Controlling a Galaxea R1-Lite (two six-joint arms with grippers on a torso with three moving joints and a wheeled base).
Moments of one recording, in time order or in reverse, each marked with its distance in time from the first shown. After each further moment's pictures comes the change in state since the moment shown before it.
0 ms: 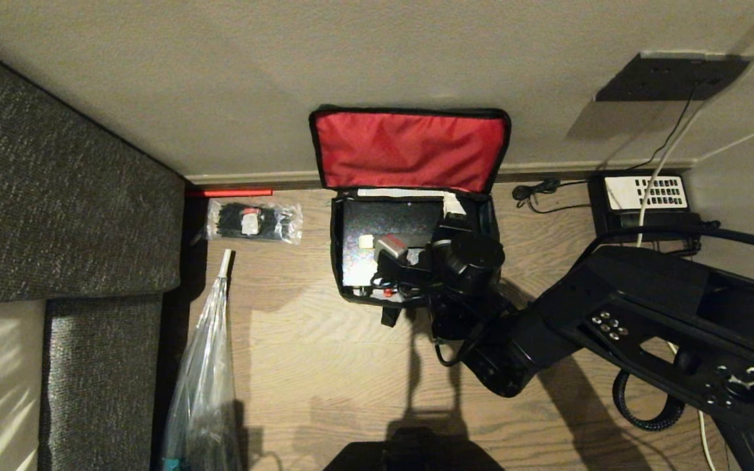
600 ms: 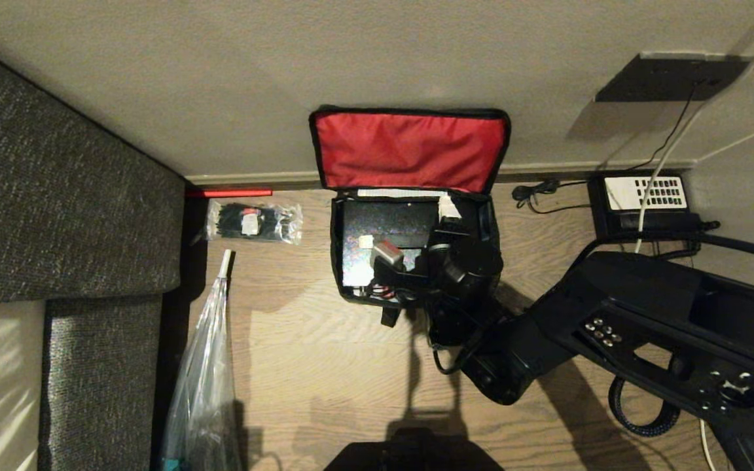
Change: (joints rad) left arm 0.000 0.000 0.000 0.000 0.000 0.001; right arm 0.013 0.016 0.012 -0.056 0.006 -0.049
